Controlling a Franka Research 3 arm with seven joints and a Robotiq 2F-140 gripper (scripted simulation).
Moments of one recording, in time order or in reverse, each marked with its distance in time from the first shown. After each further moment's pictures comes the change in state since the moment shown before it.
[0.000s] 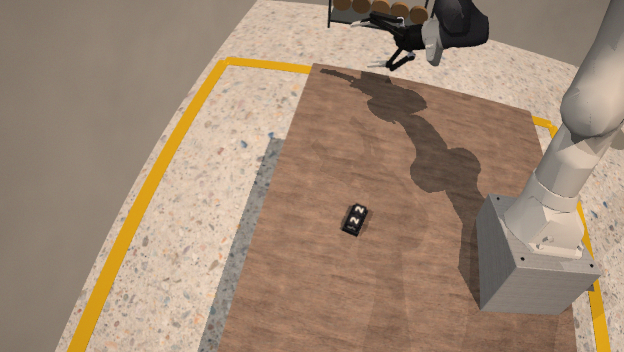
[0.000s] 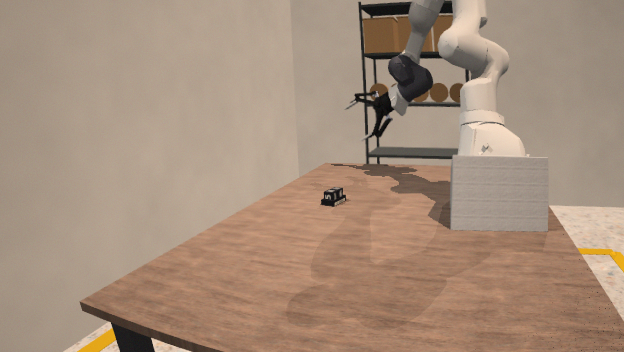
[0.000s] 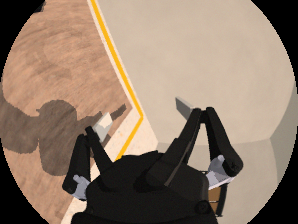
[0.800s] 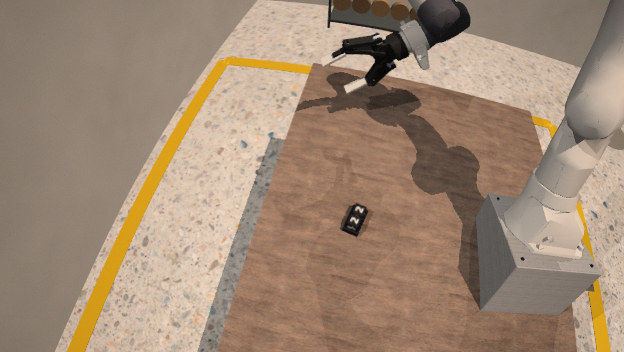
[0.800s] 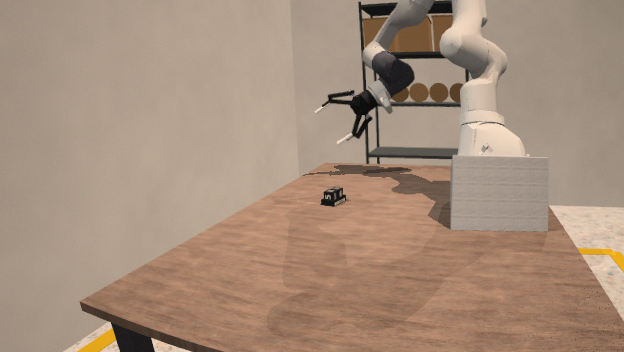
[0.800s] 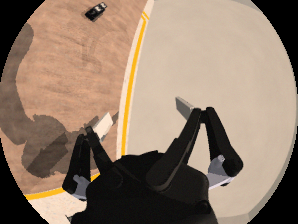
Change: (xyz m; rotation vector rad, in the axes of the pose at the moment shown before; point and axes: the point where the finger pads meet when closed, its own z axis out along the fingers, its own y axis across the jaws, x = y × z) arm 0.192 0.001 0.005 0.018 0.513 -0.500
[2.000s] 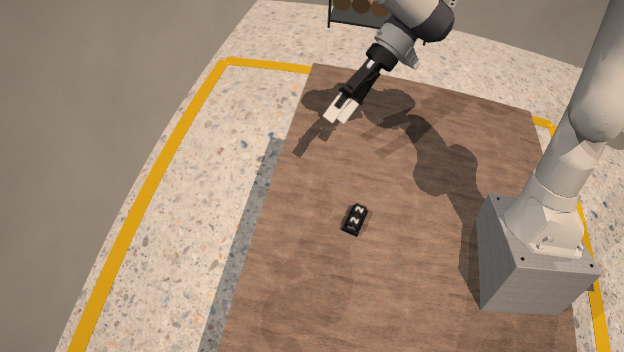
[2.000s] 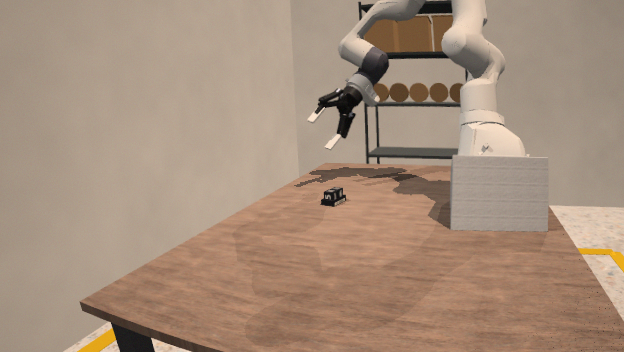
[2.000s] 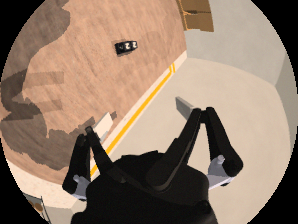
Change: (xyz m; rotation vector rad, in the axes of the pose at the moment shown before) arm 0.144 0.037 0.029 0.039 0.485 -0.480
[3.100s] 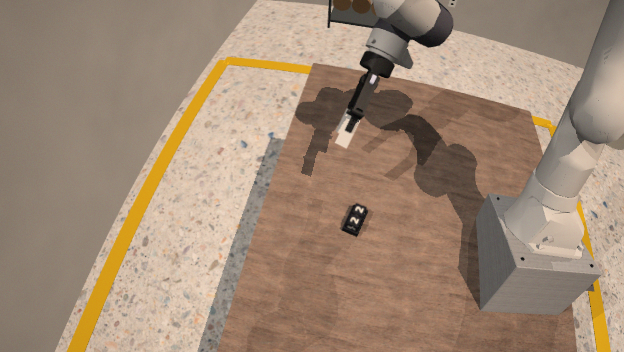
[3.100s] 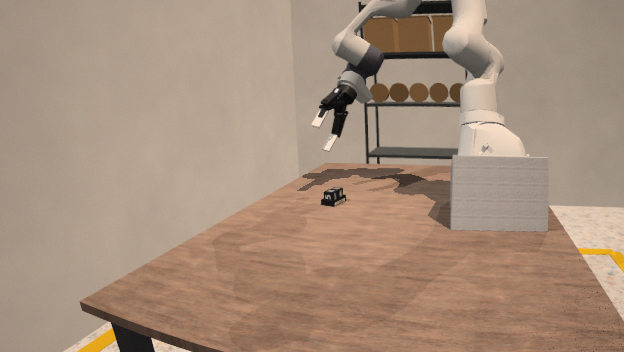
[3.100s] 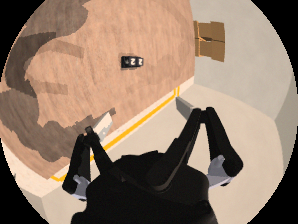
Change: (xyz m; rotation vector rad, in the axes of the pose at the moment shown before) arm 0.040 0.029 0.023 0.031 0.183 -0.231
